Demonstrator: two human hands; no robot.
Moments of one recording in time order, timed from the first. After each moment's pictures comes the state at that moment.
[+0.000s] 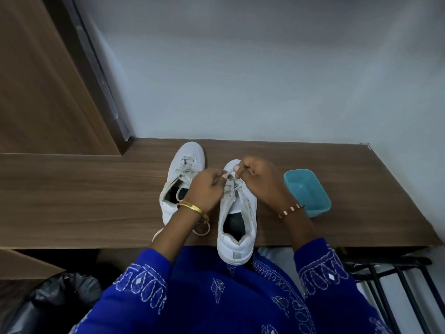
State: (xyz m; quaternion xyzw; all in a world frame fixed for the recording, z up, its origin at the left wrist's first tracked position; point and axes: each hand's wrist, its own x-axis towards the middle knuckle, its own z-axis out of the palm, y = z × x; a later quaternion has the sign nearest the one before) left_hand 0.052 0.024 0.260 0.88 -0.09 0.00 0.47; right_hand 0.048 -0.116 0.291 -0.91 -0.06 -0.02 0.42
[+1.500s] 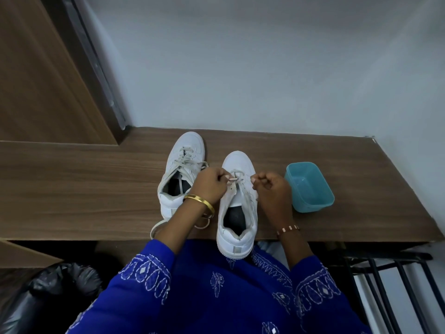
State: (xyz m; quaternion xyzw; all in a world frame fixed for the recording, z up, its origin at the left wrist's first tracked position) left_hand 0.065 0.015 0.240 0.89 -0.04 -0.06 0.45; right_hand 0.038 -0.130 0.218 -0.84 0.11 -0.14 0.51
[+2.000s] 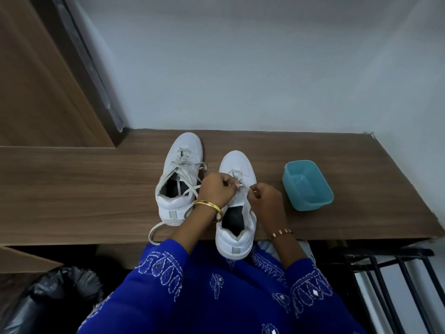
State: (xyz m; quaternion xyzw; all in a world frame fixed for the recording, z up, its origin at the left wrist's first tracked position) left_hand 0.067 -0.004 0.217 0.88 0.00 -0.07 0.47; right_hand 0.035 -0.129 0.199 -0.92 0.10 -0.06 0.38
